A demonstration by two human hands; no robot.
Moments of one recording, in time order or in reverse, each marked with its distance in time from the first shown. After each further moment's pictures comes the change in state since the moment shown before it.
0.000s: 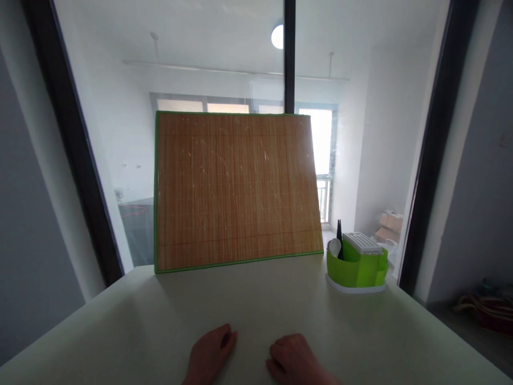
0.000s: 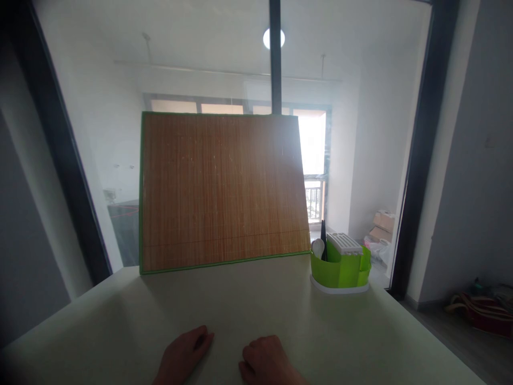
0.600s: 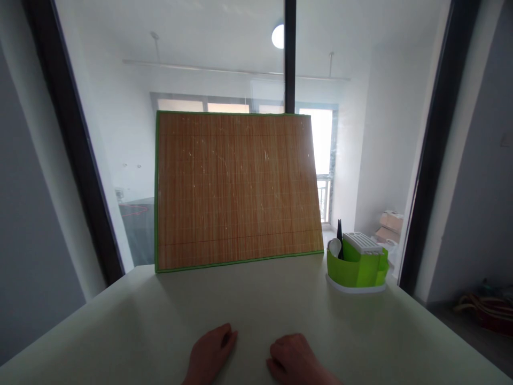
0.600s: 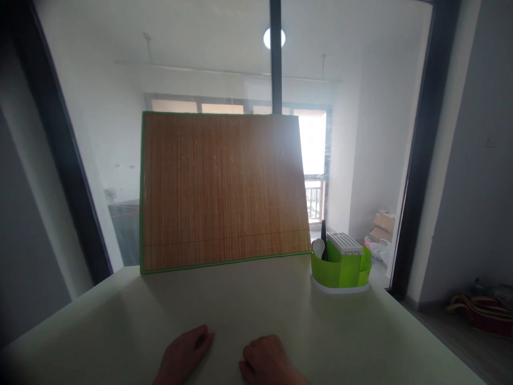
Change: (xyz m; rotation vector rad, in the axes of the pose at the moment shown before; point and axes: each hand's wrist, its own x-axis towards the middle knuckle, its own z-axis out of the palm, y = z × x) left_hand 0.000 0.000 -0.001 0.009 -0.015 -0.005; right_hand 0.000 0.001 -0.001 -0.003 -0.004 0.000
